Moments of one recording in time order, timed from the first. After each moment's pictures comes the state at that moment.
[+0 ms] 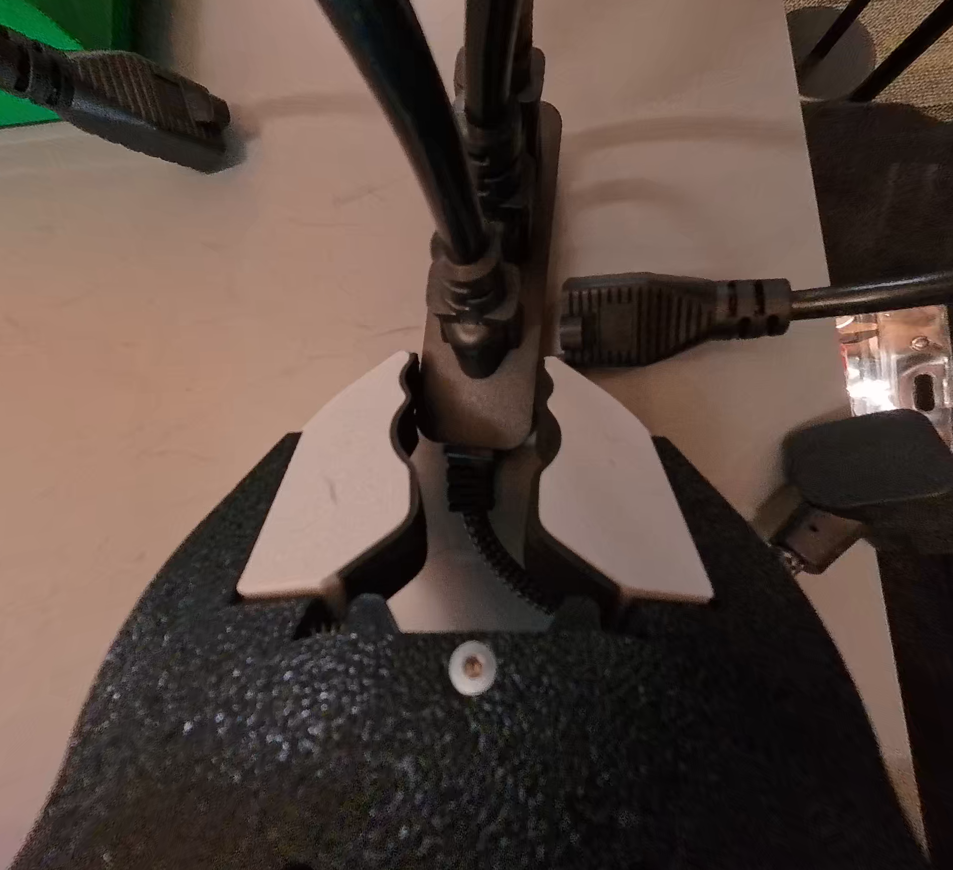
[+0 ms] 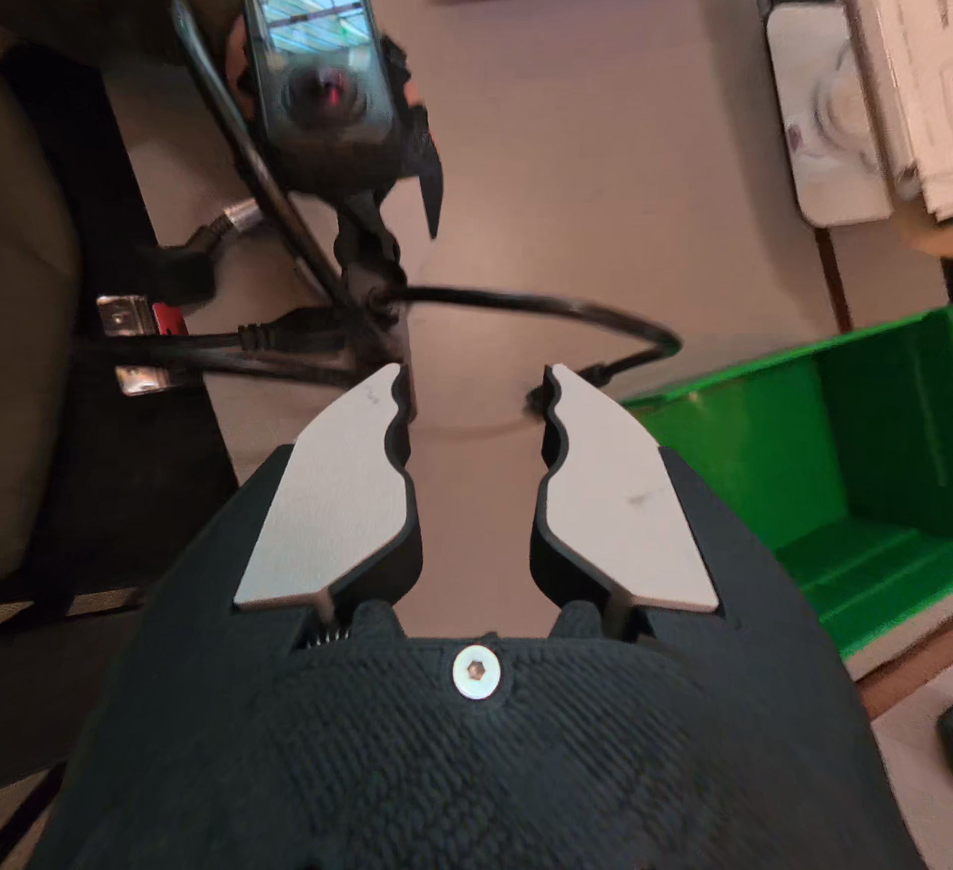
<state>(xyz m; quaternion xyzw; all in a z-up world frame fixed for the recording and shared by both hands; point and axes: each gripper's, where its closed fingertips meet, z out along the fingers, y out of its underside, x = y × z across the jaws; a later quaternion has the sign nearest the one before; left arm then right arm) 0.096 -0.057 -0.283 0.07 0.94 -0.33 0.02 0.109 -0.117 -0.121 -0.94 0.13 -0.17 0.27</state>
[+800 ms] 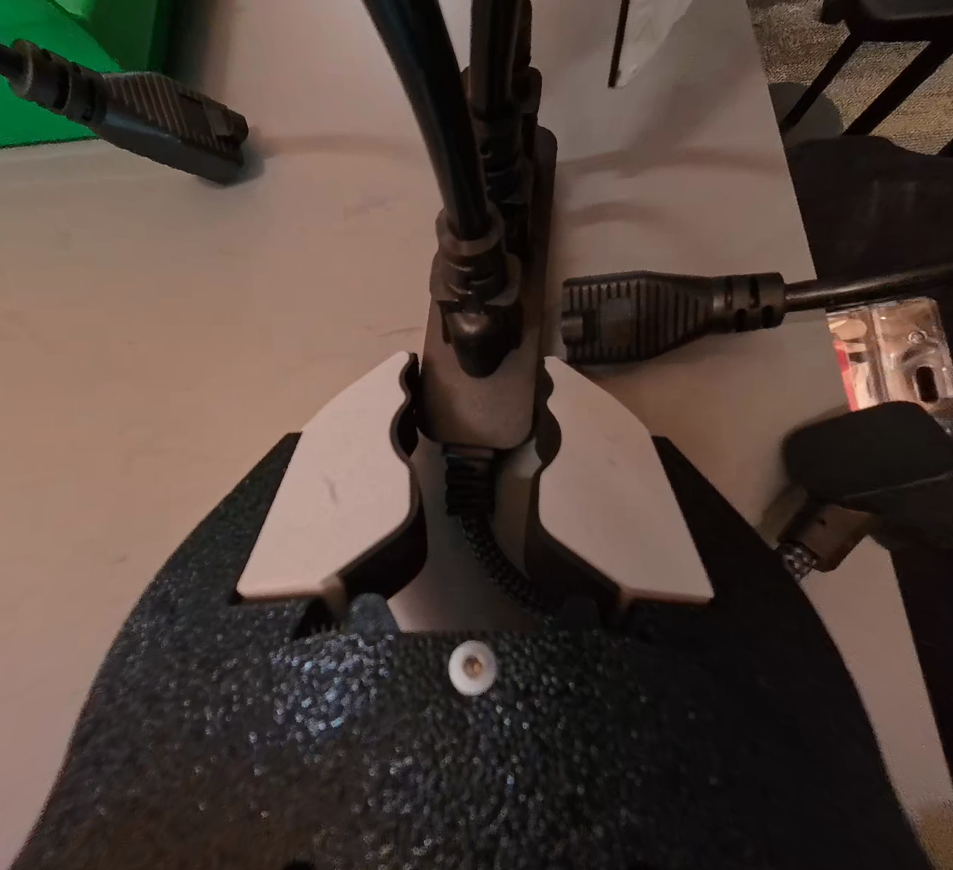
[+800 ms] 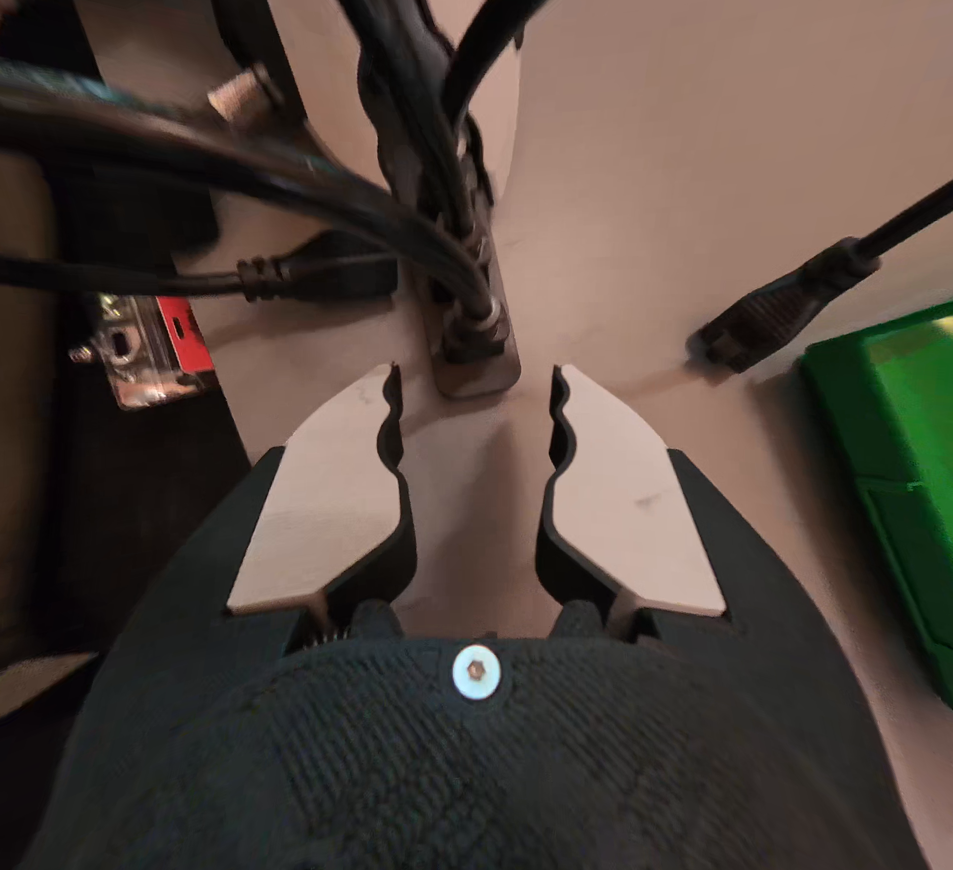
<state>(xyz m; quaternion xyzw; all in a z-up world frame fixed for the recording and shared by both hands) 0.097 -0.055 -0.281 0.07 0.92 -0.38 0.01 0.077 -0.125 -0.239 -0.93 0.20 -0.09 0.30</state>
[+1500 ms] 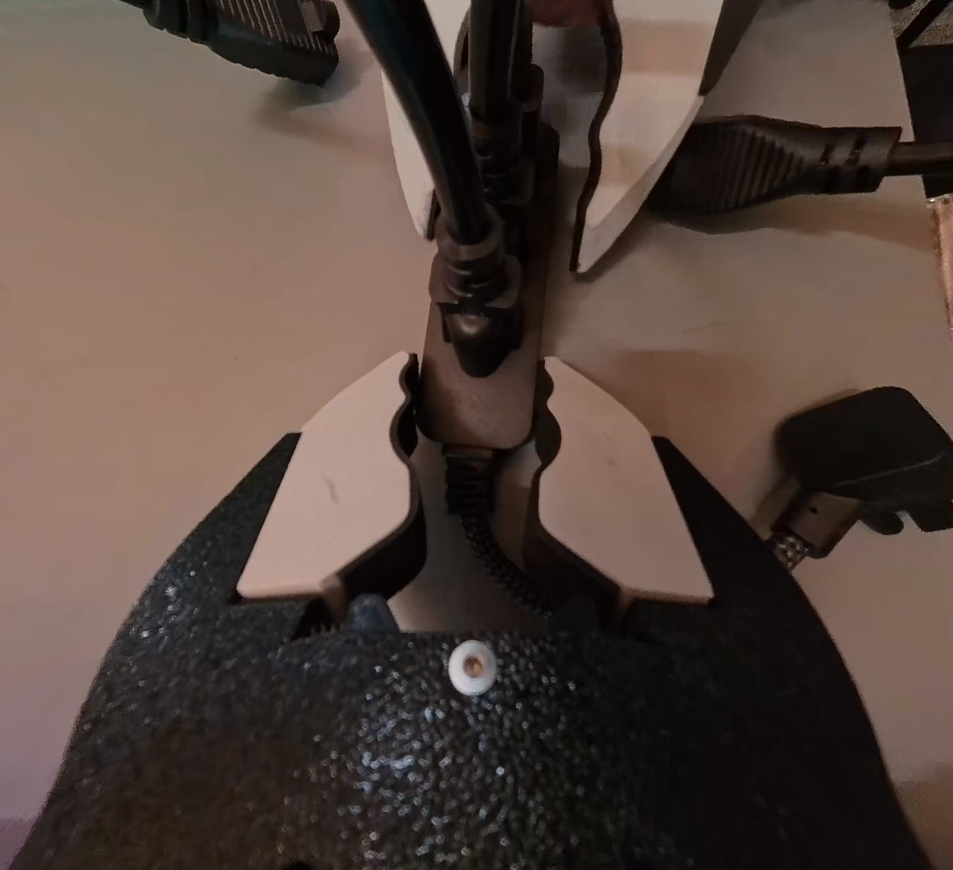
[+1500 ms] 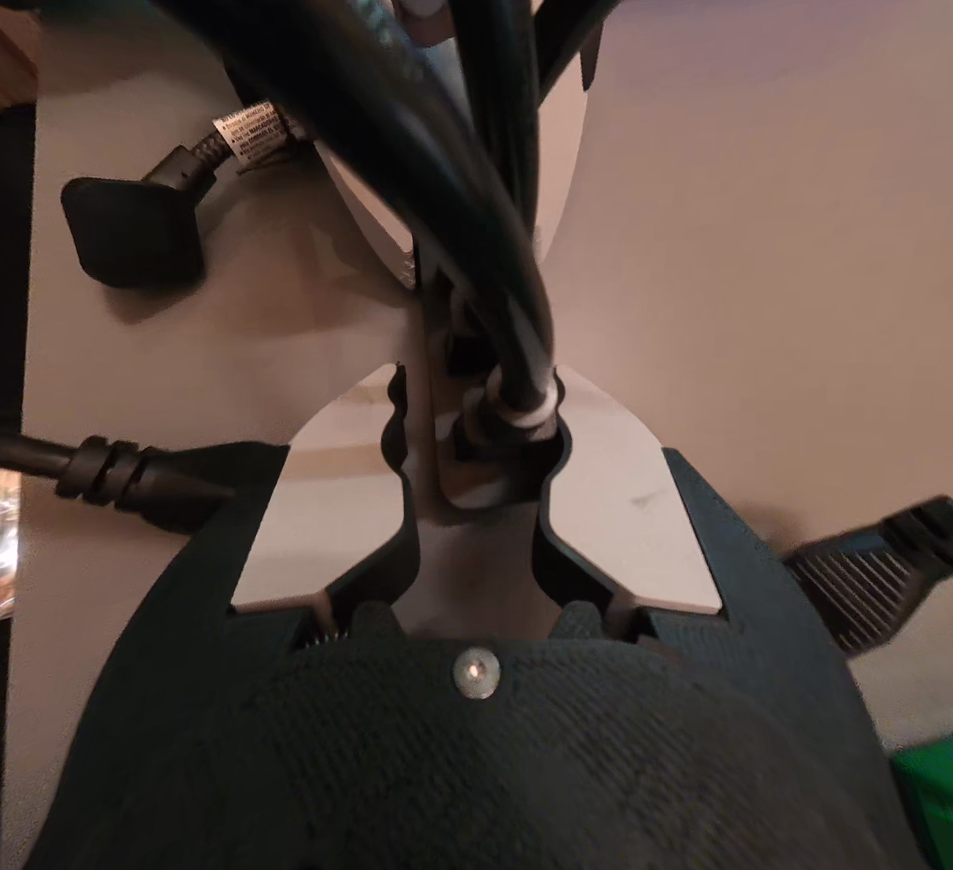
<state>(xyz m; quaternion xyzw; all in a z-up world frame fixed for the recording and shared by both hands) 0.140 0.010 -0.282 0.03 0.93 -0.37 0.03 0.131 -0.022 -0.276 -0.91 0.10 -0.09 0.39</state>
